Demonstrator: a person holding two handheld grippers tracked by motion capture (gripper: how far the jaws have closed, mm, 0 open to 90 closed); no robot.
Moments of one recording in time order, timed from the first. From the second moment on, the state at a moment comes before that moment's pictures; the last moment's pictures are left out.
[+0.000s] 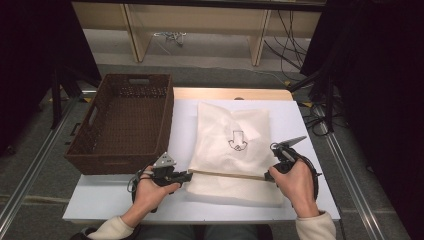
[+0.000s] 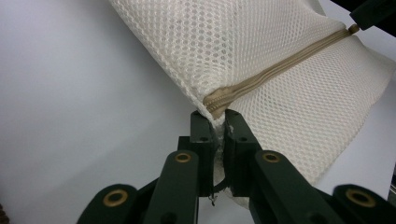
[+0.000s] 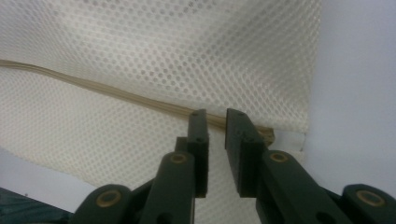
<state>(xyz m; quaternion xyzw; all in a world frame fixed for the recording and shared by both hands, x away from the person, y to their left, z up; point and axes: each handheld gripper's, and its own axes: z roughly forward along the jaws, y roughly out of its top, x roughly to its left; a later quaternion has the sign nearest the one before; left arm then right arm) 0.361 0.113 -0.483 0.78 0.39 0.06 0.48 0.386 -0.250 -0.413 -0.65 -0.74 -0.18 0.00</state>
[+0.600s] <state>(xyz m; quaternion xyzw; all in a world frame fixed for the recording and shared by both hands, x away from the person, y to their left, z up) 0.352 0.117 -0.474 0.79 0.36 0.12 0.49 0.390 -0.280 -0.404 -0.67 -0.71 -0.22 -0.04</state>
